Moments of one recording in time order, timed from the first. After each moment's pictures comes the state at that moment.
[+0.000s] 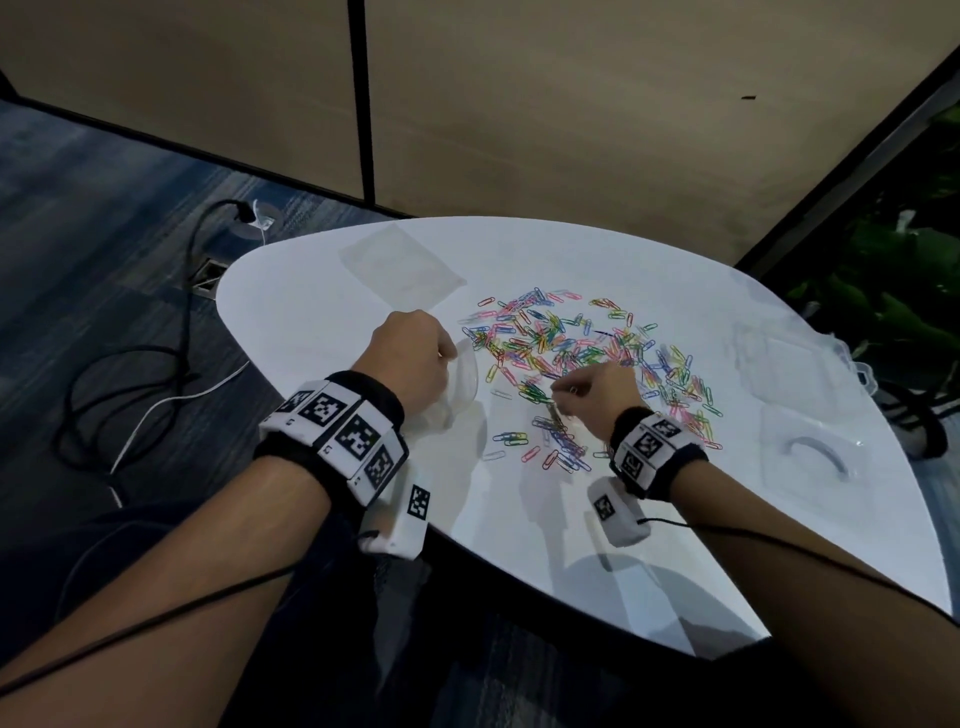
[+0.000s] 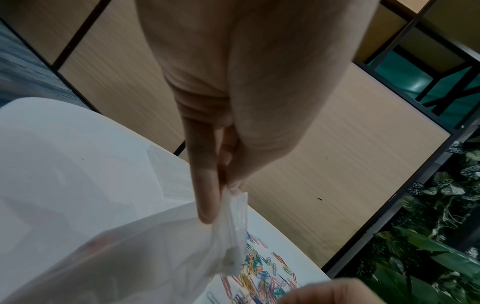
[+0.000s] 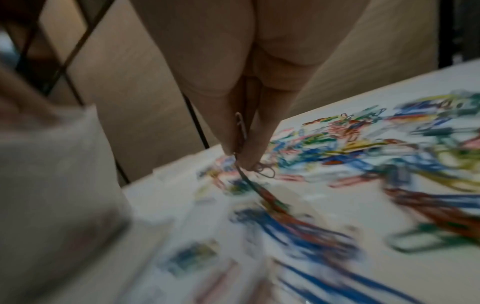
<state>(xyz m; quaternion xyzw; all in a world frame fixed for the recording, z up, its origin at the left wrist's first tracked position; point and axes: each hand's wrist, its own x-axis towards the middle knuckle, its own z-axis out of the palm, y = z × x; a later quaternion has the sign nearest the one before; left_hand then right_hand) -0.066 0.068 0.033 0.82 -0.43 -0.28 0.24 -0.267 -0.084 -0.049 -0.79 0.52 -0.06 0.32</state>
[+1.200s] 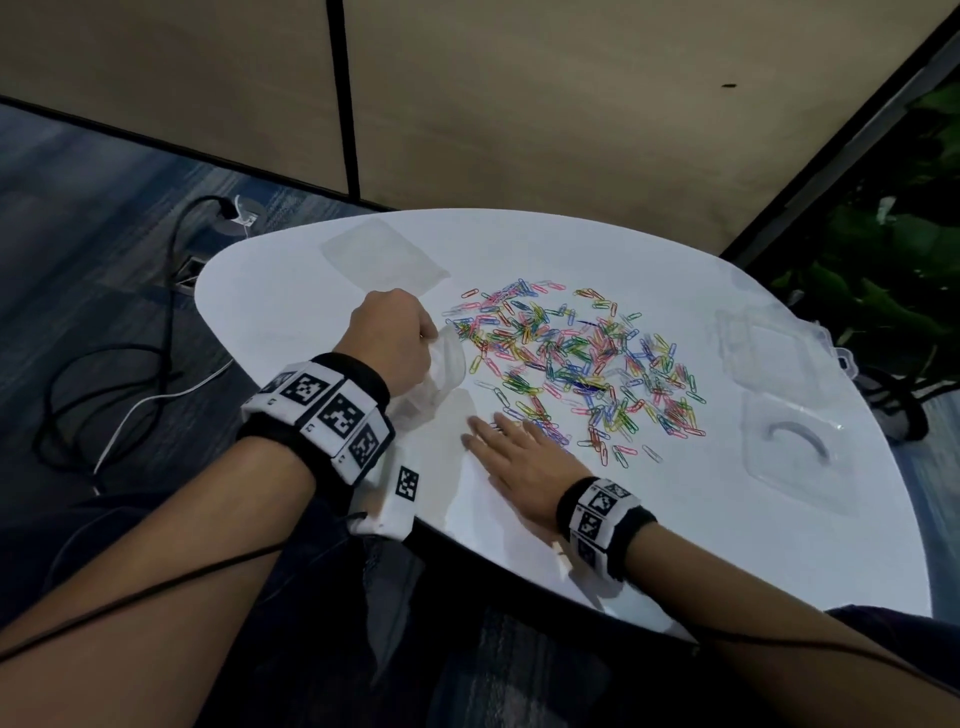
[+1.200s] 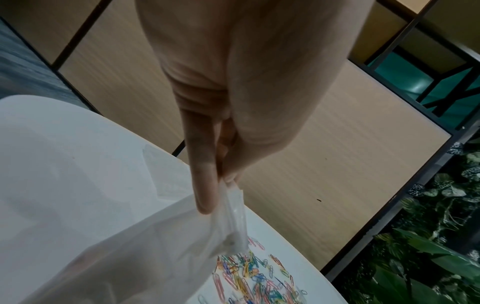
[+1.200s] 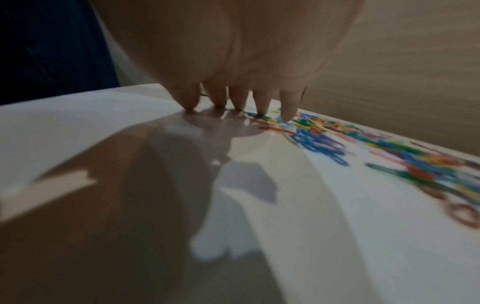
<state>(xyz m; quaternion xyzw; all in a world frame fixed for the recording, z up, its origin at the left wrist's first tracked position) -0.069 0.060 0.035 0.84 -0.42 -0.25 0.25 -0.289 -0.008 -0.112 -0.98 0.15 0.15 0.02</state>
